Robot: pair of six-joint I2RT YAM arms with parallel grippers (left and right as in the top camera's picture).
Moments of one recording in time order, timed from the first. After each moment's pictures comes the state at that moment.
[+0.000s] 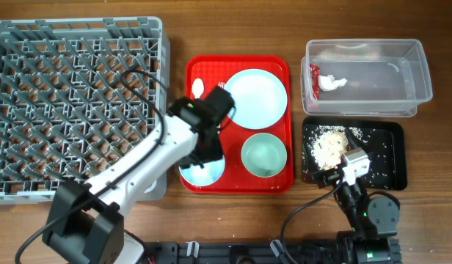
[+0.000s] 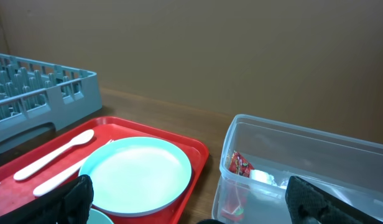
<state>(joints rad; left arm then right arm) -0.62 1.63 1.21 -1.18 -0.01 -0.87 0.06 0.02 0.01 0.02 -0.27 -0.10</state>
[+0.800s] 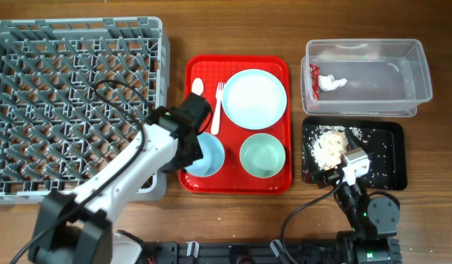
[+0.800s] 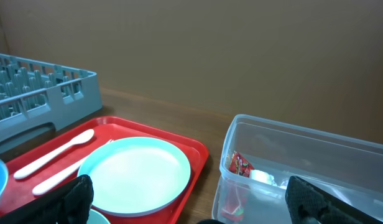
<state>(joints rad) -0.51 1.55 1.03 -1.07 -0.10 -0.85 0.06 0.02 0.01 0.02 -0.27 -0.10</state>
